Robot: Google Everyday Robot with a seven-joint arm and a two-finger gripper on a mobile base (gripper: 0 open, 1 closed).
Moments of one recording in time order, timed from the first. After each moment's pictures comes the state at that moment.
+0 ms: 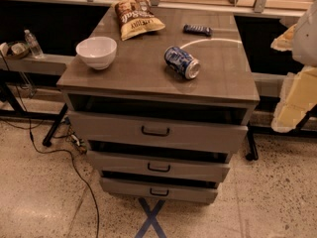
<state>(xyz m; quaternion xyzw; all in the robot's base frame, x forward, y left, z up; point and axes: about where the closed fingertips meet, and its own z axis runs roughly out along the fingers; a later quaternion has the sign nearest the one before) 0.438 -0.216 0.977 -0.60 0.78 -0.04 0.16</state>
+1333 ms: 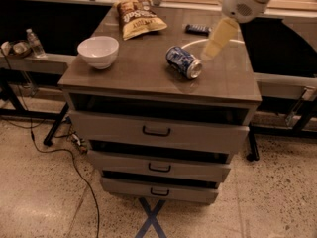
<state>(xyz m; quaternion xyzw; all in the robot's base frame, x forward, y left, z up) 0.665 -0.146 0.972 -0.59 0.75 -0.01 0.31</state>
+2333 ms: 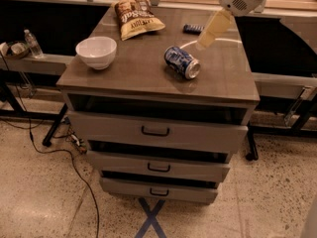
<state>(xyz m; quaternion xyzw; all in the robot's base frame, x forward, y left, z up) 0.699 -0.143 0.983 -0.55 0.76 0.00 0.36</state>
